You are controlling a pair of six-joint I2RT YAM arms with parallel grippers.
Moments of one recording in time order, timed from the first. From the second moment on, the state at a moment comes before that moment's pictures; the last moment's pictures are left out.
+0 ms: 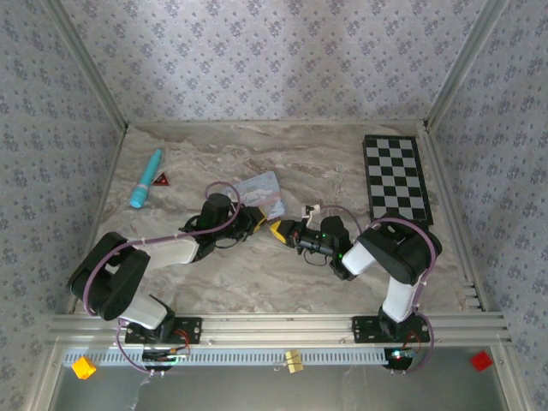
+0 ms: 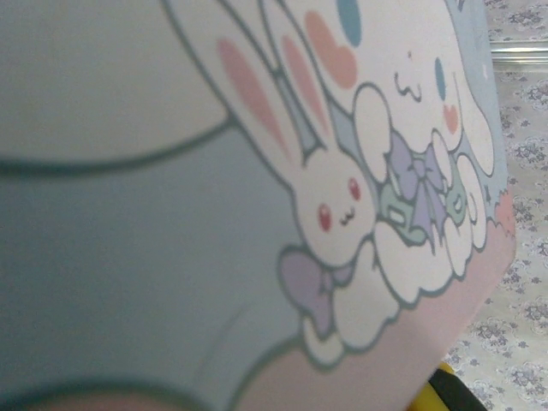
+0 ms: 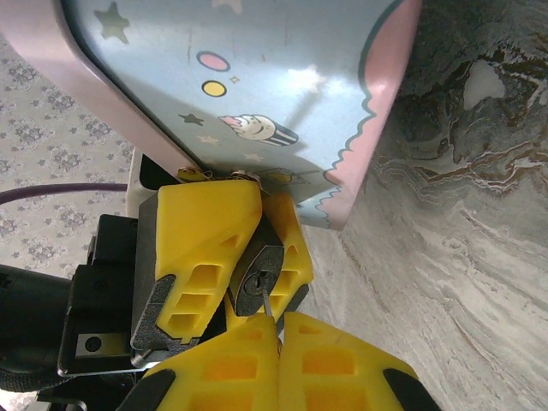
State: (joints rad) left arm -0.62 1.47 0.56 0.41 0.33 -1.38; right arm 0.69 1.79 0.38 1.29 -0.44 1.52
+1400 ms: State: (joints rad) left arm -0.65 1.43 0.54 0.49 0.21 -1.43; right arm 0.68 1.78 0.43 1.27 -0.43 1.56
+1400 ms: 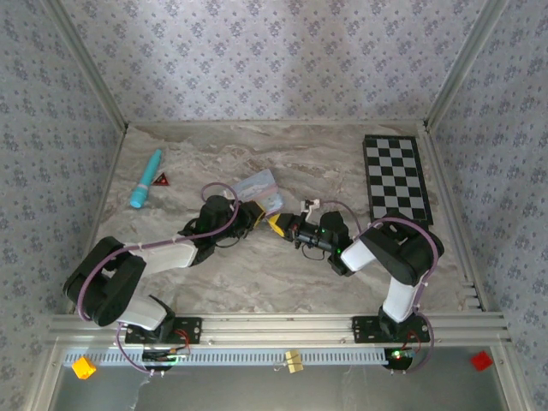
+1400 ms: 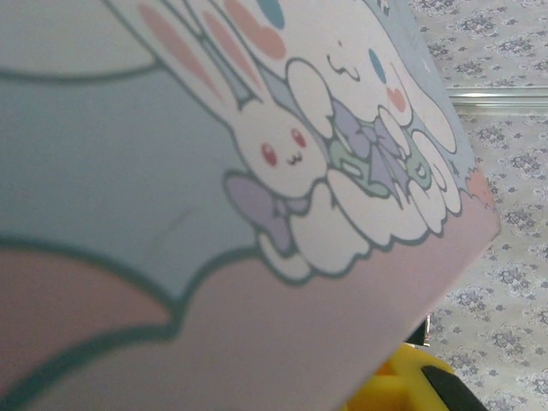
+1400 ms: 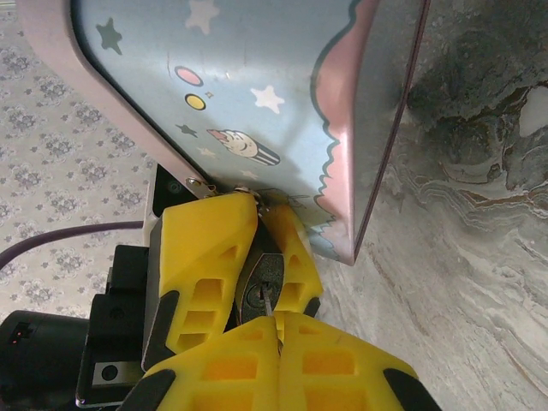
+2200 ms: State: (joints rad) left arm -0.68 1.51 0.57 0.48 0.19 -1.41; right arm 0.70 1.78 0.43 1.23 -0.43 1.54
